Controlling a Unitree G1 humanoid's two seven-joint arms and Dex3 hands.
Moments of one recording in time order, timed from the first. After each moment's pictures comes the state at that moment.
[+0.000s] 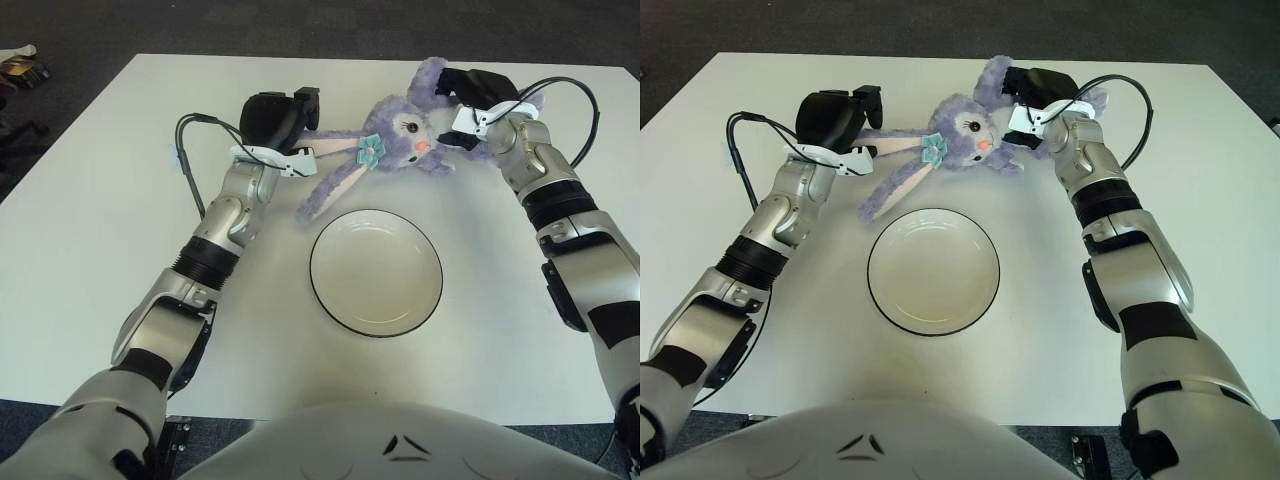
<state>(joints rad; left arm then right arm) -0.63 0.31 -0.35 0.26 0.92 0.06 0.21 -0.91 -0.50 0.34 0.68 -0.62 -0.08 -0.02</state>
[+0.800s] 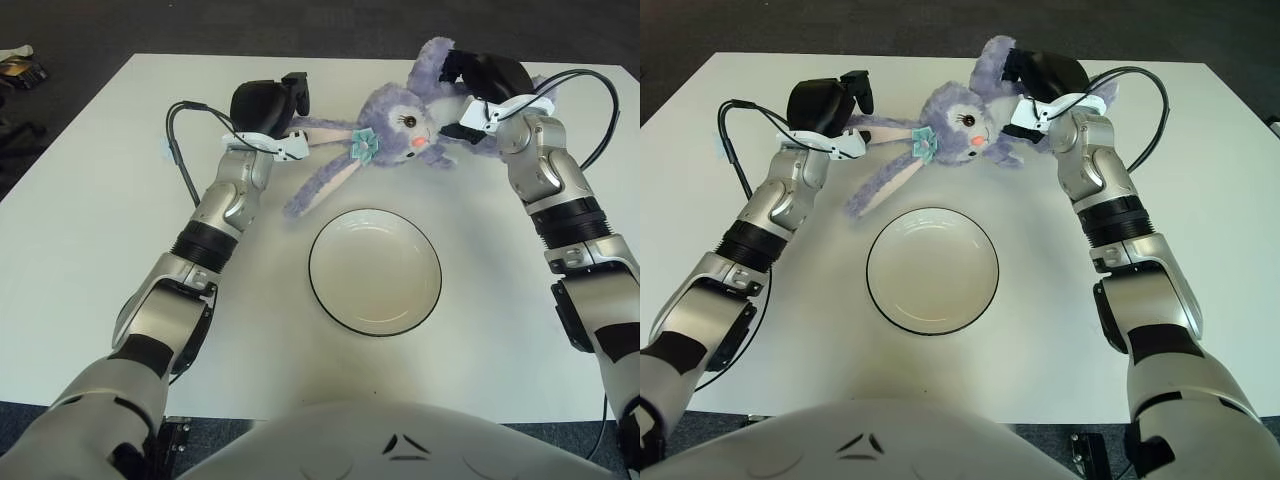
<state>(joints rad) -0.71 0.31 -0.32 0.39 0.84 0.06 0.27 -0.80 -0.53 0.28 0.34 -0.65 0.09 0.07</state>
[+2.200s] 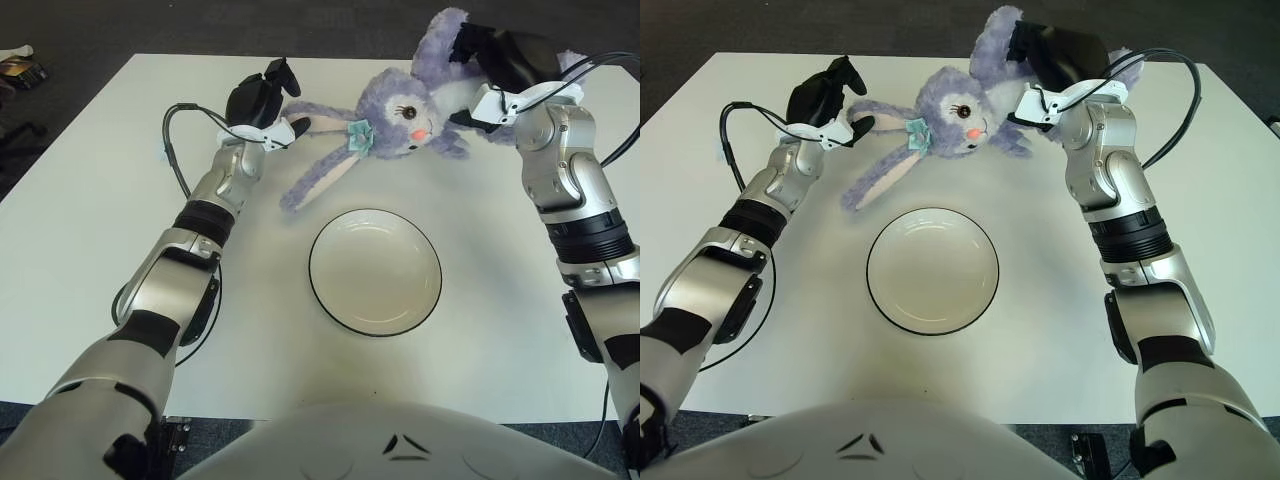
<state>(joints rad) -0.85 0.30 -0.26 0.81 0.57 -0.23 0.36 -0.76 -0.56 0.23 0.06 -0.72 0.19 0.17</state>
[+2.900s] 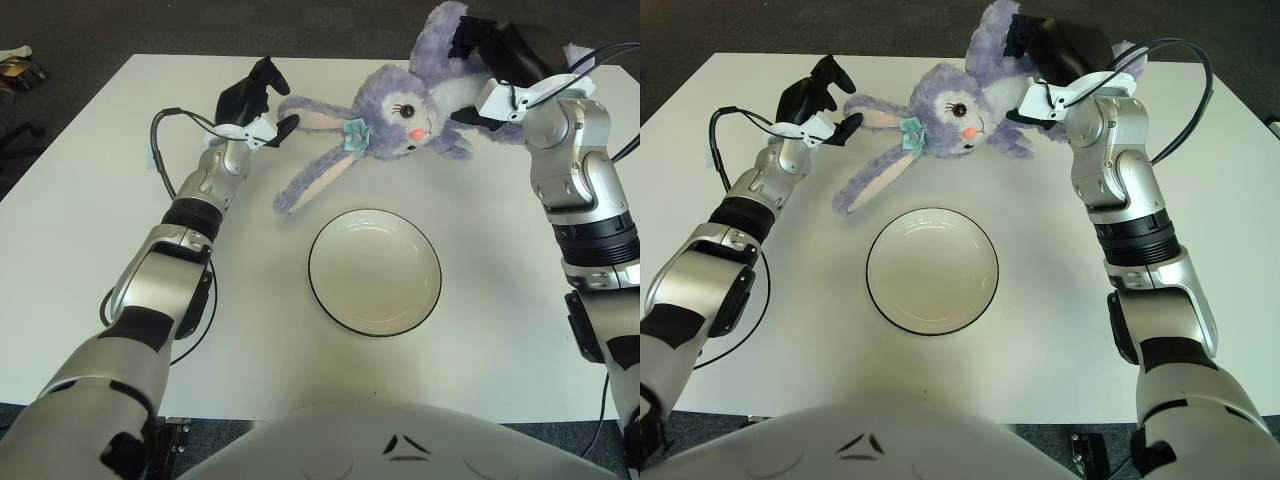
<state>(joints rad) -0.84 0.35 -0.20 0.87 0.45 -0.40 0.28 -0.74 -0.57 0.19 -0.06 -0.72 0.22 0.29</state>
